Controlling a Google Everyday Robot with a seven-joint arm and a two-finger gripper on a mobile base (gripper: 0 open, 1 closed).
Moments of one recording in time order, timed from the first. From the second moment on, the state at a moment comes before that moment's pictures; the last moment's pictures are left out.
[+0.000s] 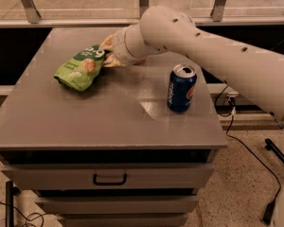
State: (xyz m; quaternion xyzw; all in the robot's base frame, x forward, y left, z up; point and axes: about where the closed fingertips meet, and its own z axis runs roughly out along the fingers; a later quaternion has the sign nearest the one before) arm 0.702 0.103 0.882 -0.75 0.45 -0.06 0.48
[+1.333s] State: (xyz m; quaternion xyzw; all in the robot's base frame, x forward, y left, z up) arm 0.708 0.103 0.952 -0.71 0.43 -0.08 0.54
